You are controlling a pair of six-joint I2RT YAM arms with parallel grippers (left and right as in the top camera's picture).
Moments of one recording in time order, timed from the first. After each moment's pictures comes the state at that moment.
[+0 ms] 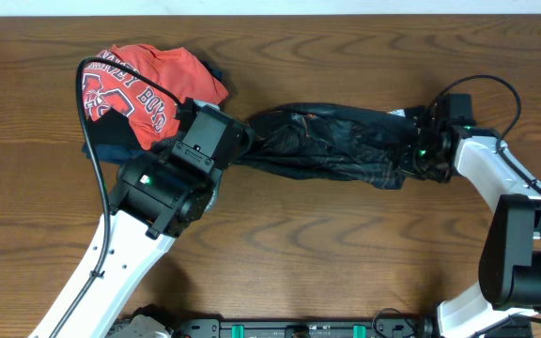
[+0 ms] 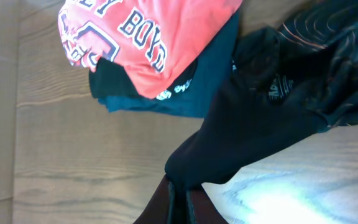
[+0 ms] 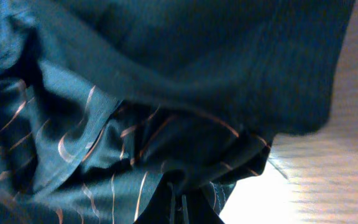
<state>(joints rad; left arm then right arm) -0.56 1.28 1.40 -1.29 -0.54 -0.26 -0.06 1.77 1.04 -0.62 -0.30 0.25</state>
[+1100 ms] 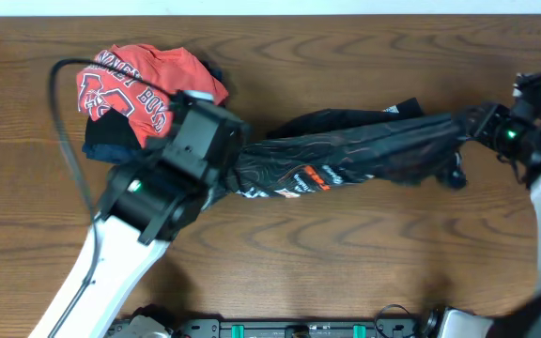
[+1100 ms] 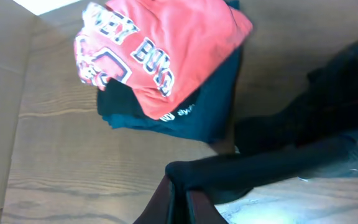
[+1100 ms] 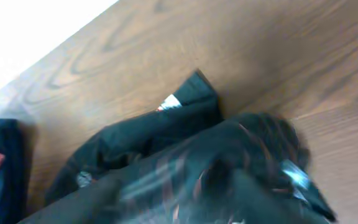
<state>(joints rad) -0.56 1.28 1.43 -1.22 -0.56 -0.27 -0.35 1.47 1.13 -0.56 -0.45 0.26</state>
